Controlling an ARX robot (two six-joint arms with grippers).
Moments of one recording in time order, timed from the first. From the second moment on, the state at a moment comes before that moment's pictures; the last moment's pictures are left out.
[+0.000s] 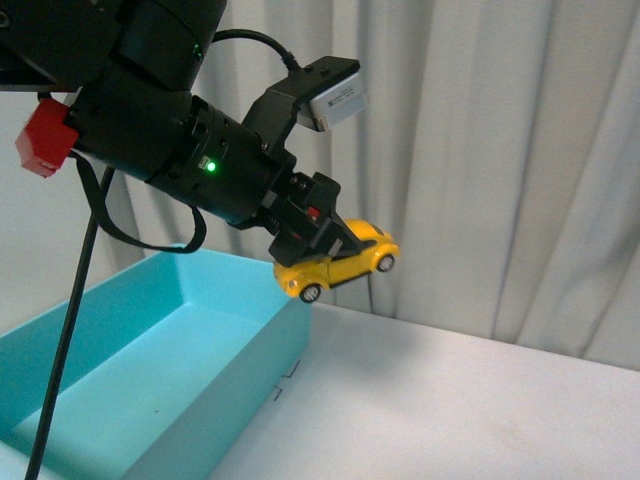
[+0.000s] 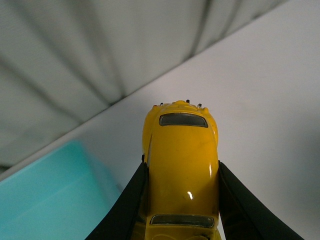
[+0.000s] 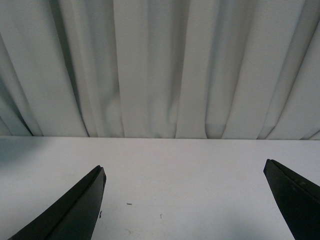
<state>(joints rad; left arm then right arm) -0.09 1.60 1.05 -0.11 0.36 0.43 0.00 0.00 0.01 0.00 0.00 -0.01</state>
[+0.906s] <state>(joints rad) 0.29 1.95 1.03 0.16 0.26 0.40 0.00 0.00 0.01 0.00 0.00 -0.01</state>
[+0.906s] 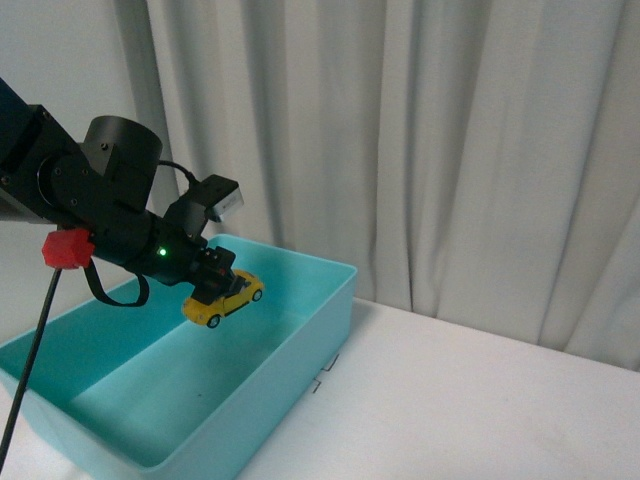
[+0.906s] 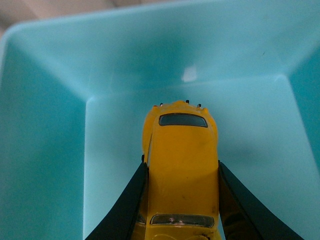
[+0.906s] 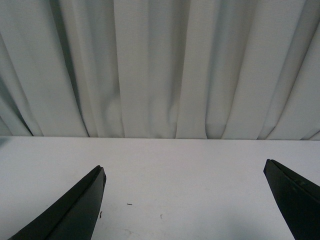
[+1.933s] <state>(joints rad) 0.35 1.94 0.90 0.26 0.31 0.39 0.00 0.00 0.01 0.00 0.00 -0.01</state>
